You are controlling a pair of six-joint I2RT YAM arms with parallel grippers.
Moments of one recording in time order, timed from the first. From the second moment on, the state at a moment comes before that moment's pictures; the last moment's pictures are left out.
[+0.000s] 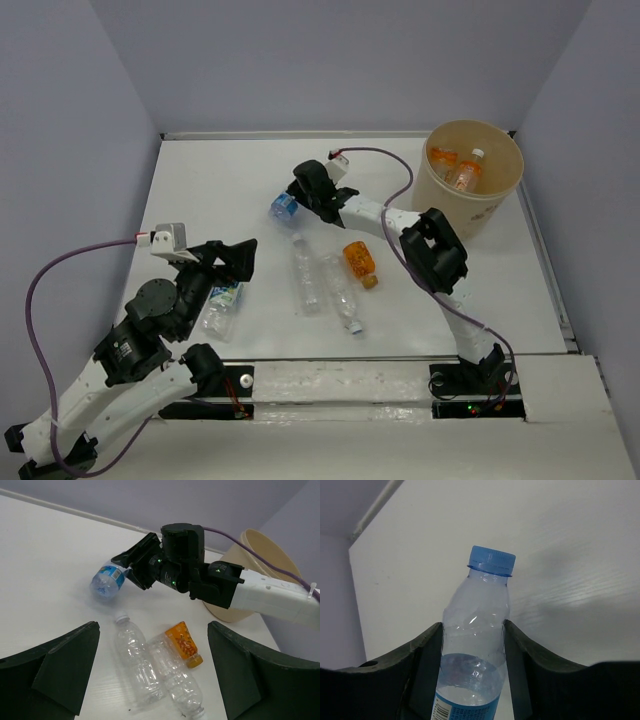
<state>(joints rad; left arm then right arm) -0.89 0.35 0.75 -0.43 -0.59 -0.51 0.76 2.30 1.83 -0.14 0.45 1.13</state>
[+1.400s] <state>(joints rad) -0.84 0.28 0.74 -0.40 -0.54 -0.49 0.19 1.36 1.37 -0.04 0.58 0.13</state>
